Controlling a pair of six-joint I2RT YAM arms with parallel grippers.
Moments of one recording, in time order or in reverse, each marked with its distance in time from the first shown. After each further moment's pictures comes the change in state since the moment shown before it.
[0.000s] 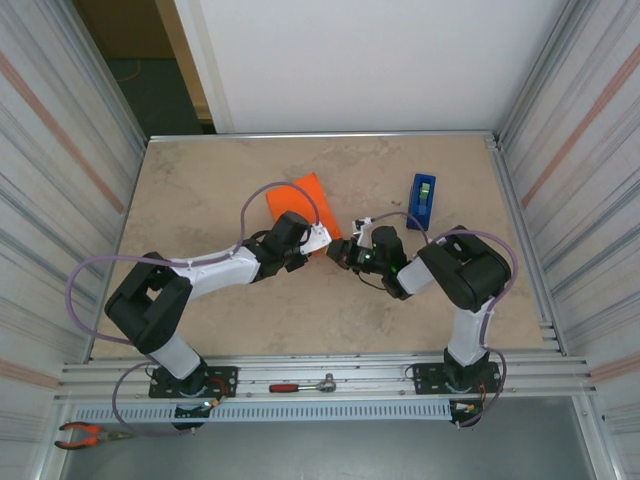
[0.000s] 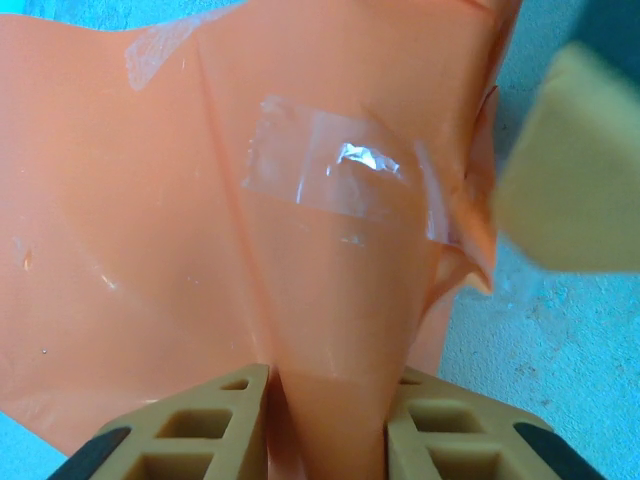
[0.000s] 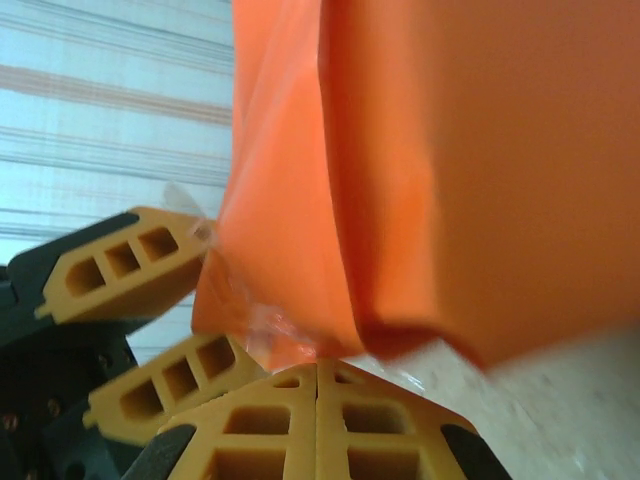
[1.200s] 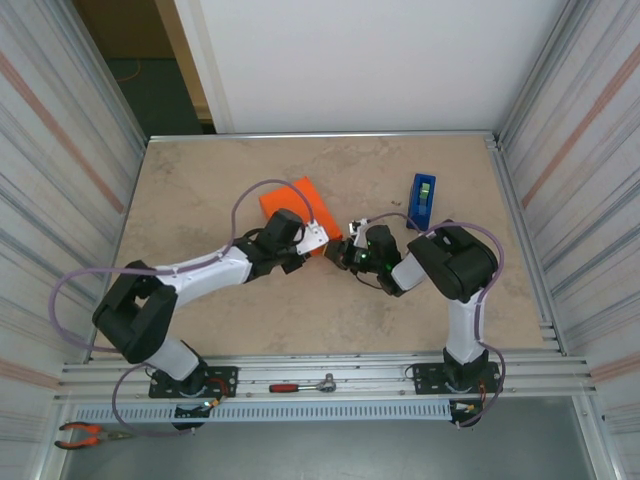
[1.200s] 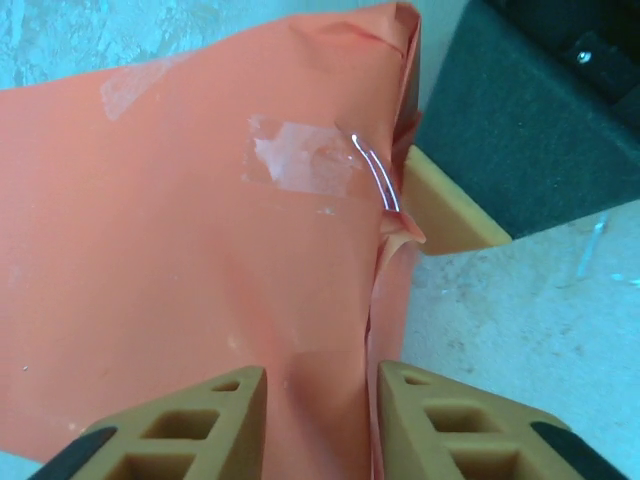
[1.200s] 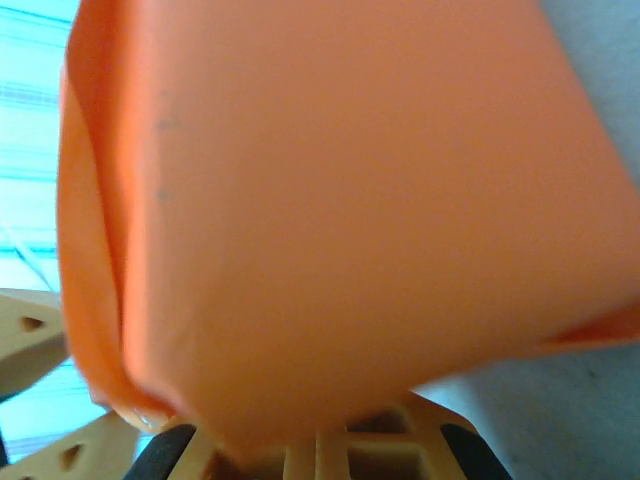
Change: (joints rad) left arm 0.034 -0.100 0.005 -0.101 0.128 -0.061; right arm -0.001 0.113 0.071 -0.015 0.011 -0.009
